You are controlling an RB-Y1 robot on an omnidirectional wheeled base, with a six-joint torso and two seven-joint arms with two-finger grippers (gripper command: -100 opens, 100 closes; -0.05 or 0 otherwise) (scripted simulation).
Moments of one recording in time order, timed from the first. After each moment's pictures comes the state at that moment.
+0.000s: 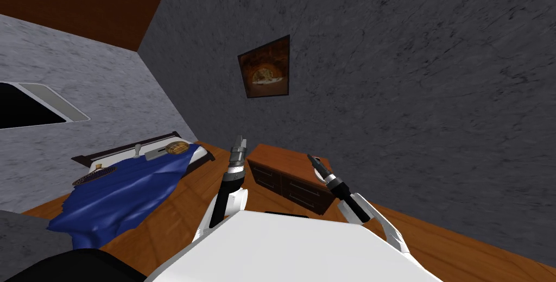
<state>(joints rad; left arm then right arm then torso) 0.46 -0.03 -0.03 -2.25 -0.08 -0.47 -0.14 0.23 -0.48 0.22 -1.70 0.20 -0.41 0.18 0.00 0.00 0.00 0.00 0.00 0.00</state>
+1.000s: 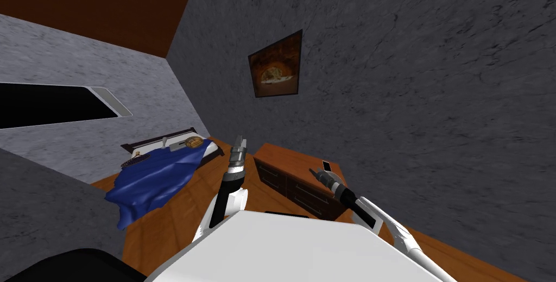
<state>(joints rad) 0.46 -0.03 -0.03 -2.25 -0.08 -0.47 -0.14 0.16 -0.65 0.34 -1.42 0.35 -0.43 0.27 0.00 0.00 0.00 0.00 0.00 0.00</state>
